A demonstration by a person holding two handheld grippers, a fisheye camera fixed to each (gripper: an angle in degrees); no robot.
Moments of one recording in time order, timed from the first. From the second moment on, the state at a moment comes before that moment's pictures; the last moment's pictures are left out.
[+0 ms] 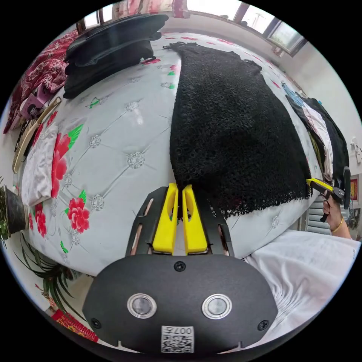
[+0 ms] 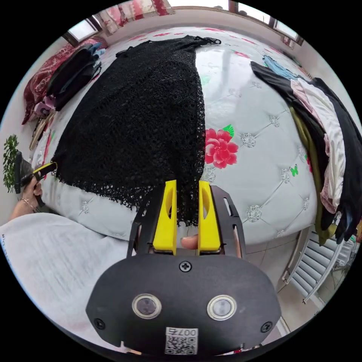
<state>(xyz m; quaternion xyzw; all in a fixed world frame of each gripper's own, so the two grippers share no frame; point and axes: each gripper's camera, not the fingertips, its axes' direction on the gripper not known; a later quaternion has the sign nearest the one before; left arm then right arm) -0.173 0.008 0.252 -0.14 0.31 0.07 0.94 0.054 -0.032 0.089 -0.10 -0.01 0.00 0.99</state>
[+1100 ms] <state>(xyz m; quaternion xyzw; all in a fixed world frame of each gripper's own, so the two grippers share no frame) -0.457 0.025 0.165 -0.03 0.59 -0.05 0.80 0.256 0.065 -0.181 0.08 -0.44 0.11 0.89</state>
